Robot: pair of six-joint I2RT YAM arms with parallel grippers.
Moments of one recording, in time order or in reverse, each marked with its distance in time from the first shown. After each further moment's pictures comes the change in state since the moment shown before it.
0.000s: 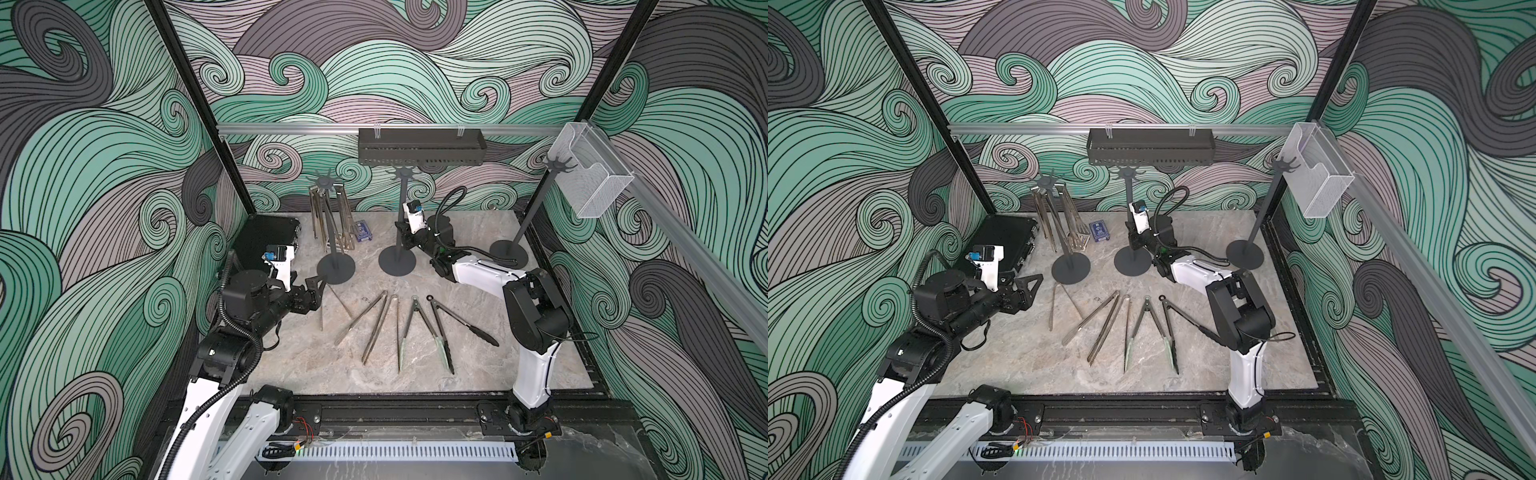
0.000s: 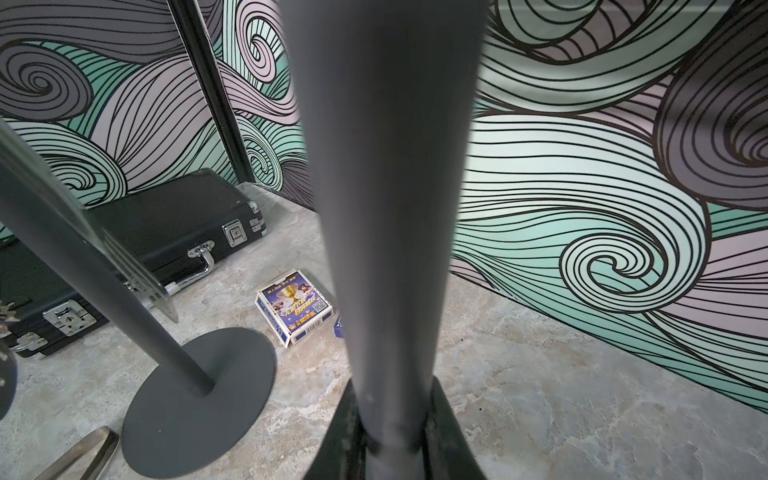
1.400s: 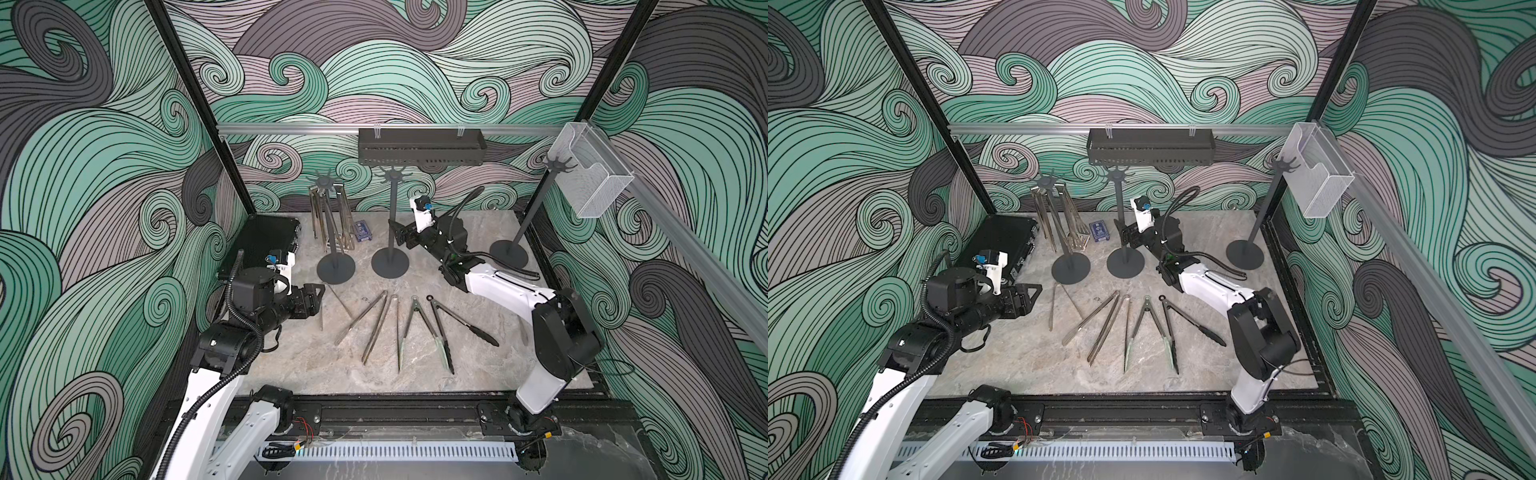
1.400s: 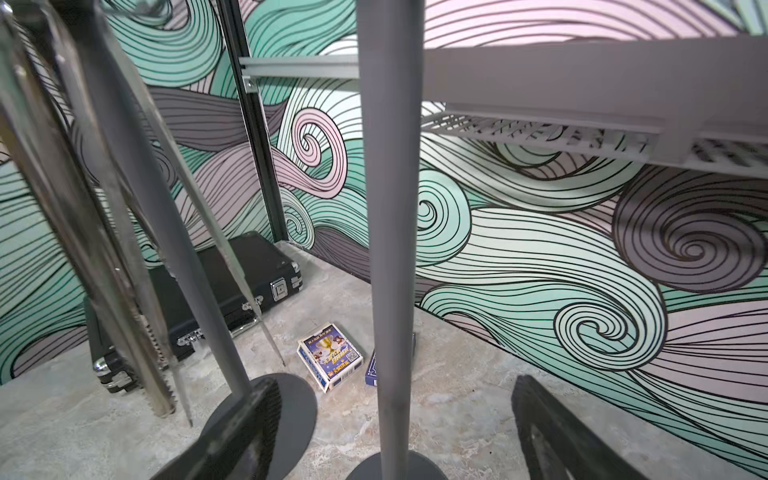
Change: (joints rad) left arm 0.000 0.064 0.049 -0.219 -0.006 -0.109; right arm 0.041 -0.260 -0.157 0.058 0.026 0.016
